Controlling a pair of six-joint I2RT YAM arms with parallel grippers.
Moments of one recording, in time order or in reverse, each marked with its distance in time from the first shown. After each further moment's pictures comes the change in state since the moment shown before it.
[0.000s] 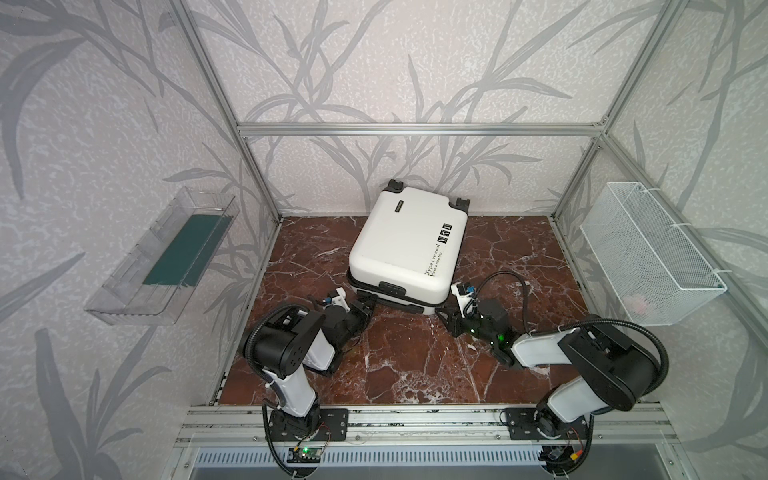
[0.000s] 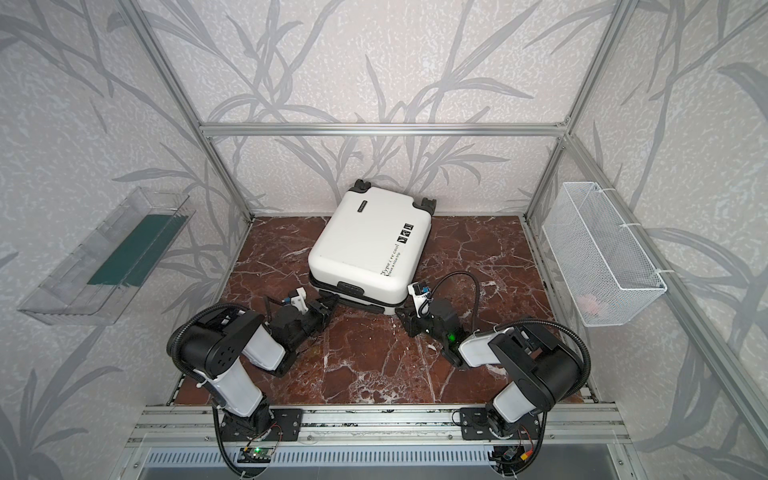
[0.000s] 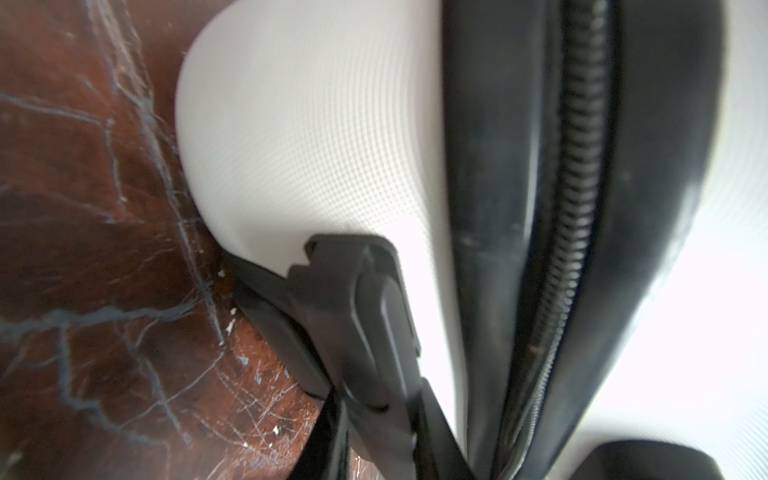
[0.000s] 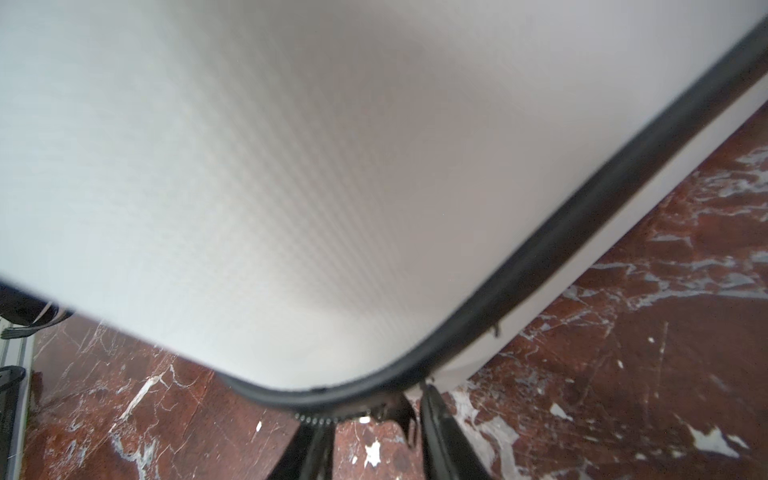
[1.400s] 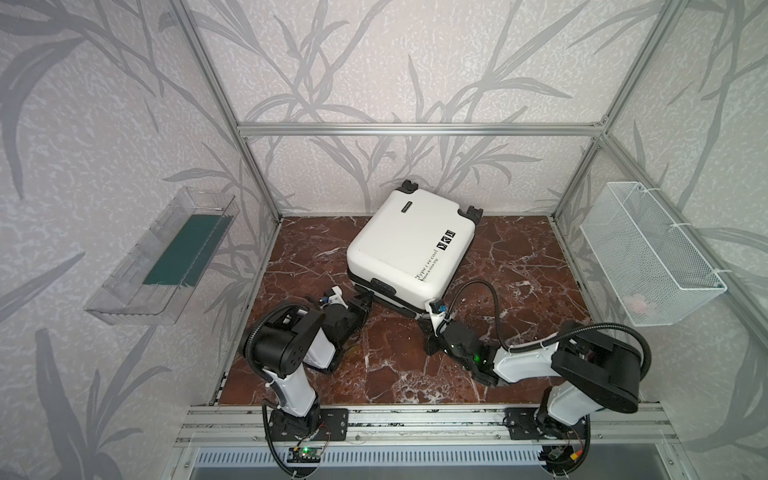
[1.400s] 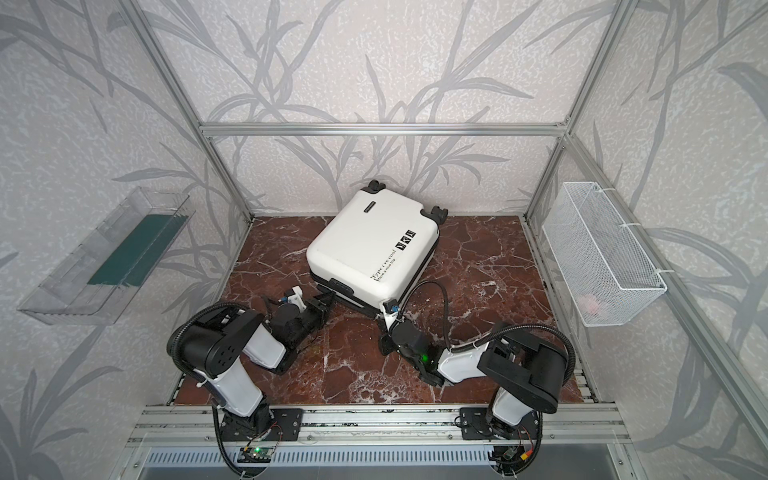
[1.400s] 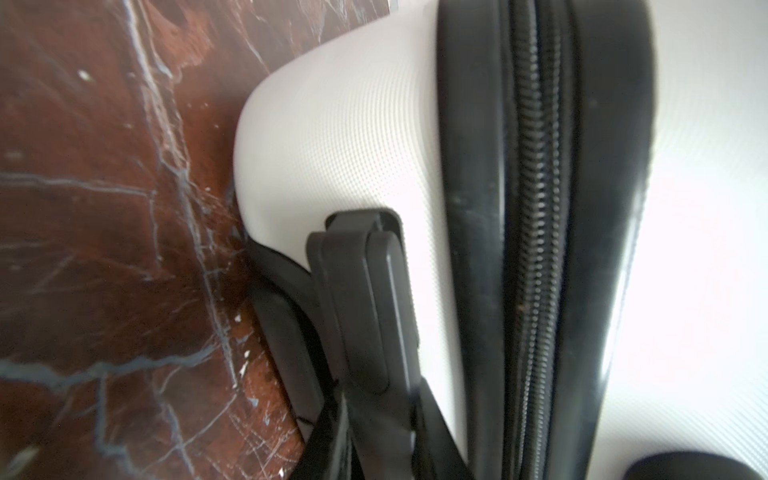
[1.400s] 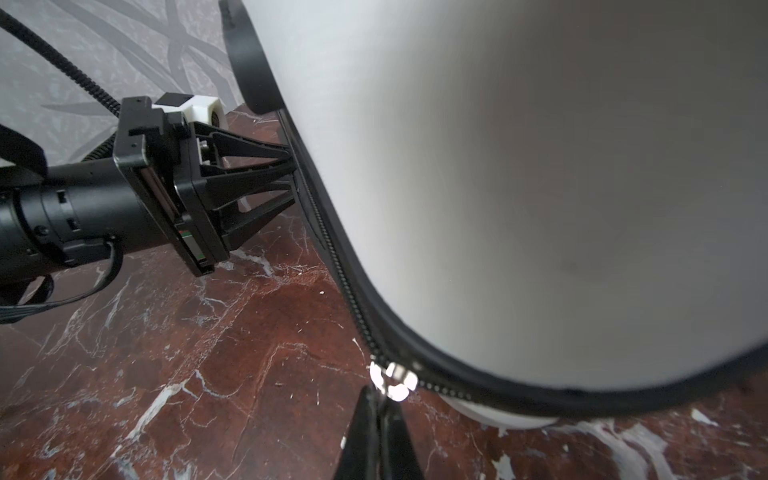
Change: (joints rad) left arm 0.001 0.001 0.018 -0.015 -0.087 0.003; right arm 0.418 0.047 0.091 -0.067 0.505 0.051
